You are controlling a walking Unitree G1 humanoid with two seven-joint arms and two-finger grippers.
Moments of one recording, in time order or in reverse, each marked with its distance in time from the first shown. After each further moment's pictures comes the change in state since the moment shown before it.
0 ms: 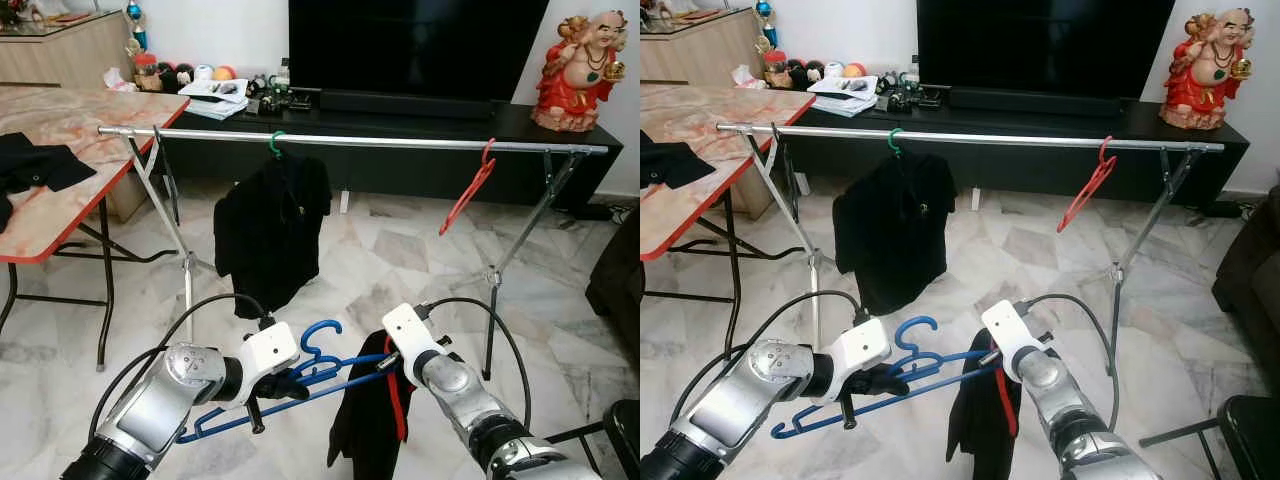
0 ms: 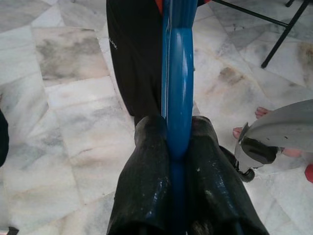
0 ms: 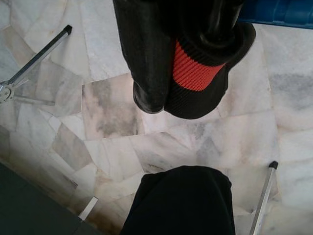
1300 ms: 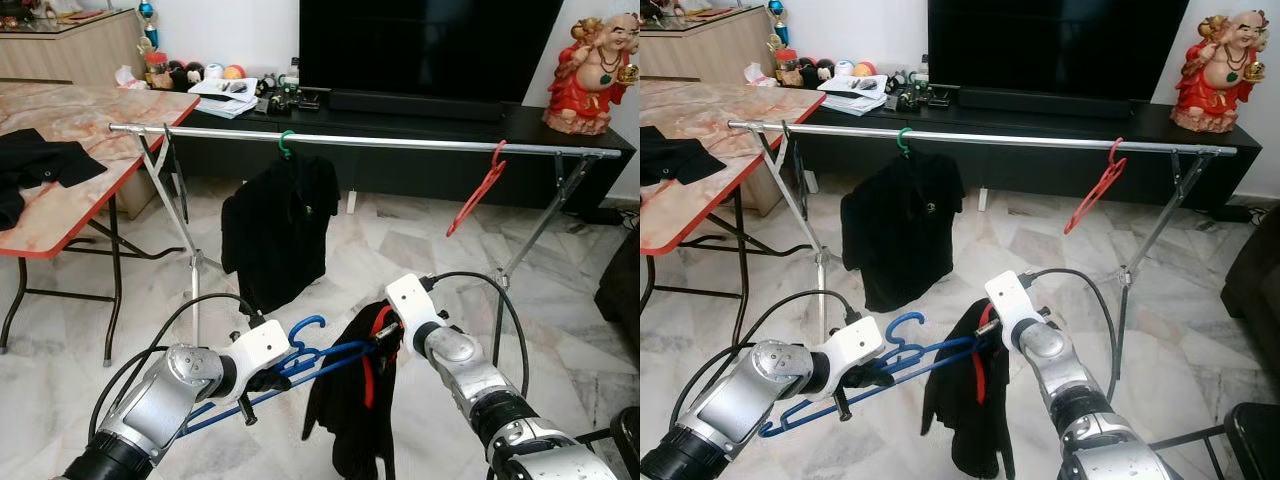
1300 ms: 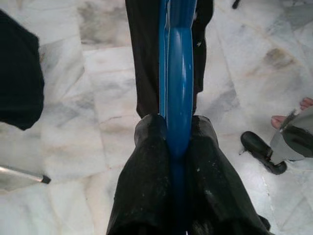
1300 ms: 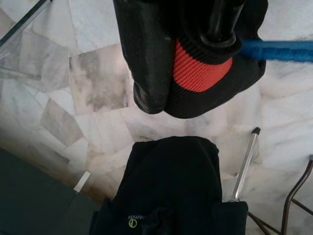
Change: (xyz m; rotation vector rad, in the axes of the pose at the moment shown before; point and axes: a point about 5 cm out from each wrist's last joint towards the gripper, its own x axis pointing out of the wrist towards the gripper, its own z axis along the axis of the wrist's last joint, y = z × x) left arm 0.006 0.015 -0.017 -0.032 0.114 0.165; right arm 0.000 -0.020 0.041 0.060 -0.109 0.030
